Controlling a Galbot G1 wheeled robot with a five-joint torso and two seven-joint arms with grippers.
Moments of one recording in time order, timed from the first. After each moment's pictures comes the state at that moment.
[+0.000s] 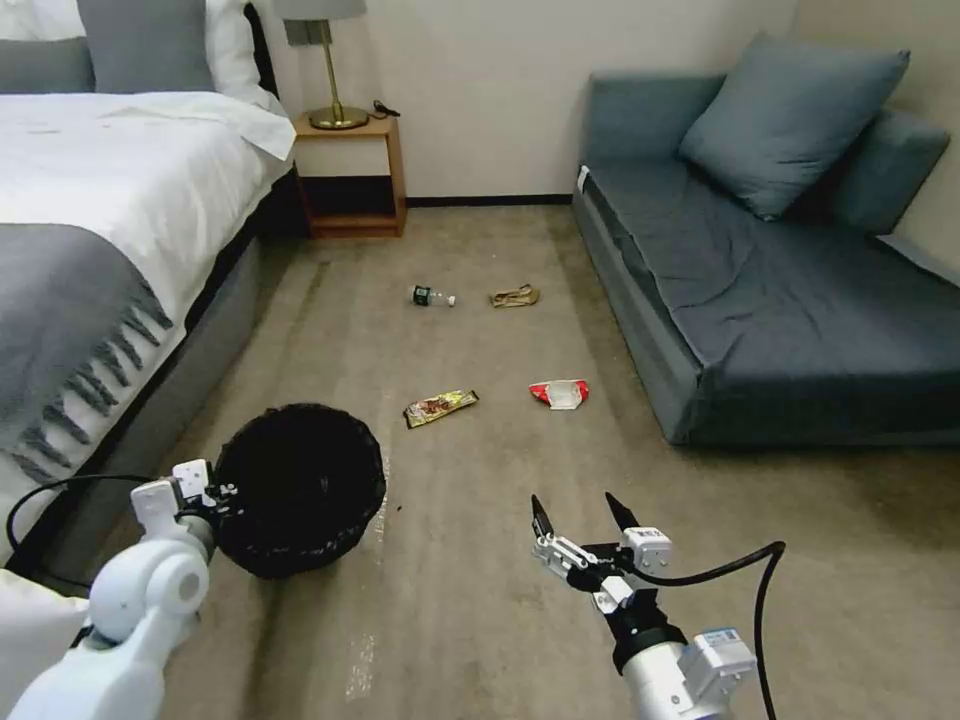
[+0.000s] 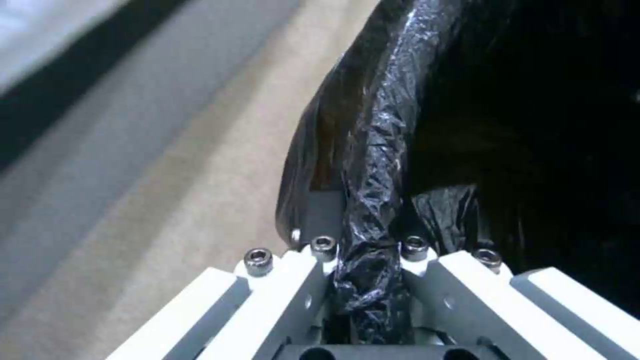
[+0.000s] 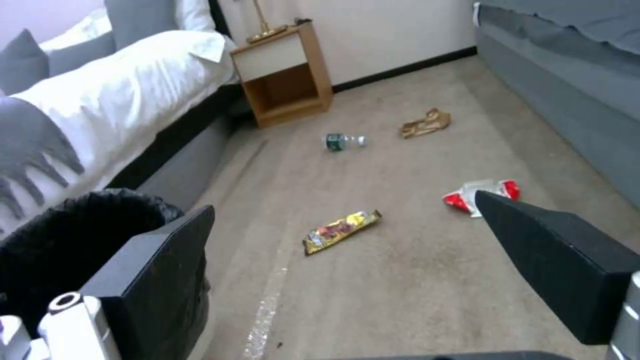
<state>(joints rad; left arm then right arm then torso) 1.46 -1.06 -0.68 -2.00 -0.71 0.53 -0.50 -1.88 1.58 0.30 2.35 0.08 -0.14 -0.07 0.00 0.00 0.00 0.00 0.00</state>
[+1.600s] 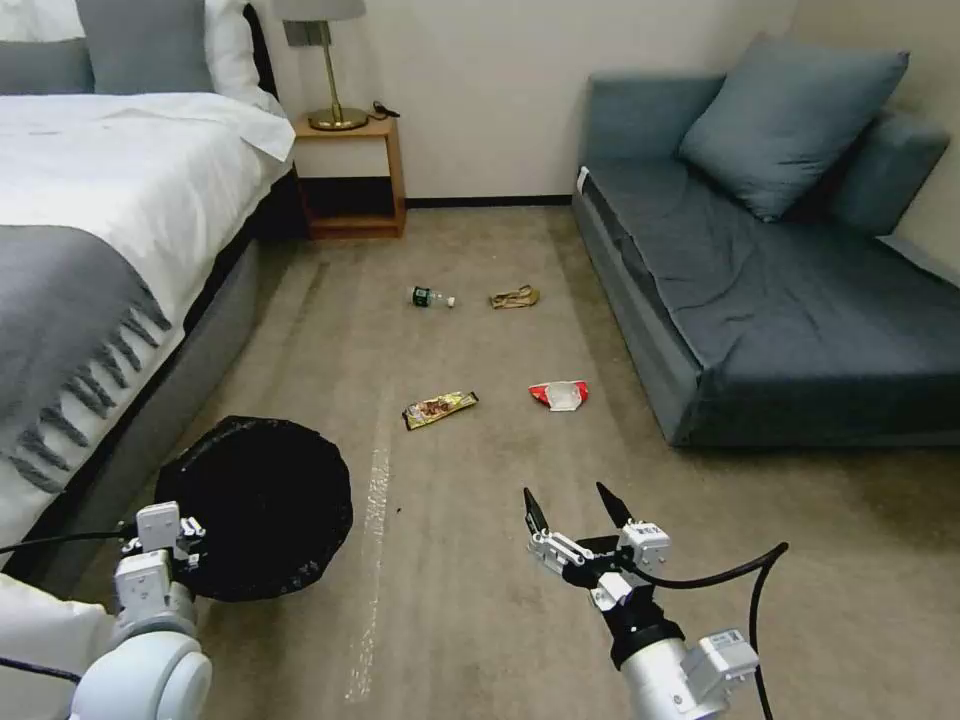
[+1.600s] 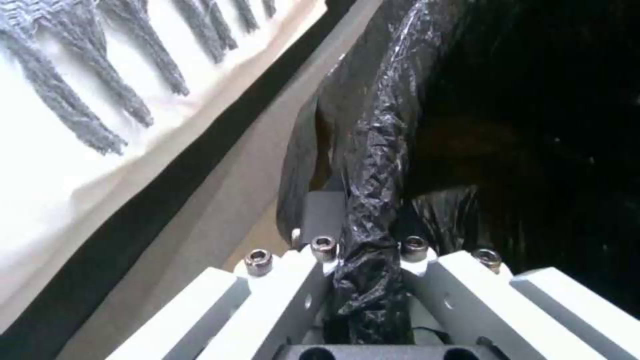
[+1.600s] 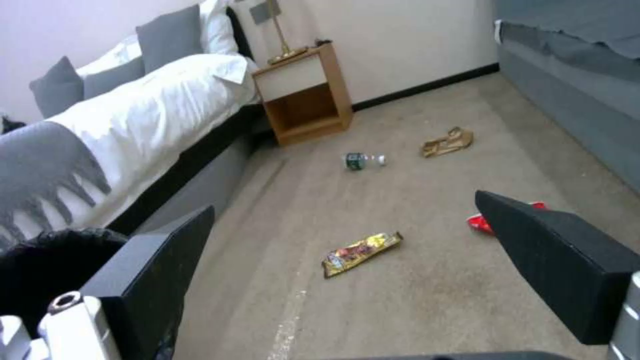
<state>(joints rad) 1.65 -1.15 -0.72 -2.04 -0.36 0.30 -0.48 -1.86 1.54 0.30 2.33 0.14 -0.07 -0.09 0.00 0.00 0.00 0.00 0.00</state>
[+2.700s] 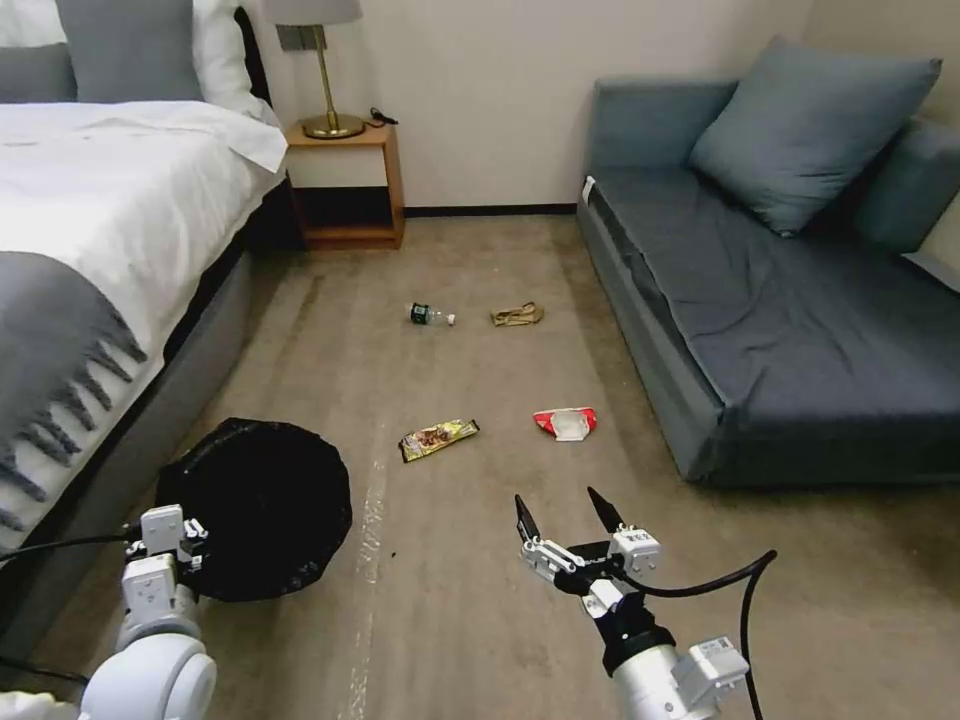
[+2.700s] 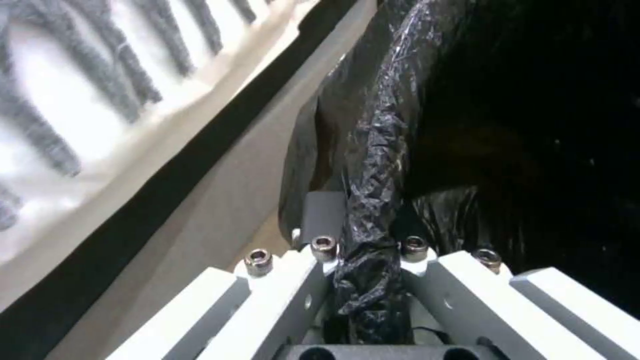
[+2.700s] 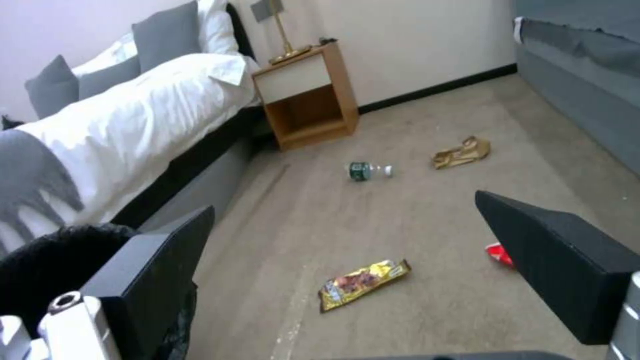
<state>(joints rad) 1.64 -1.15 -0.71 -1.99 -0.33 0.26 -0.48 -1.87 1.56 0.29 2.31 0.12 -0.05 -0.12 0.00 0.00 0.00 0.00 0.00</state>
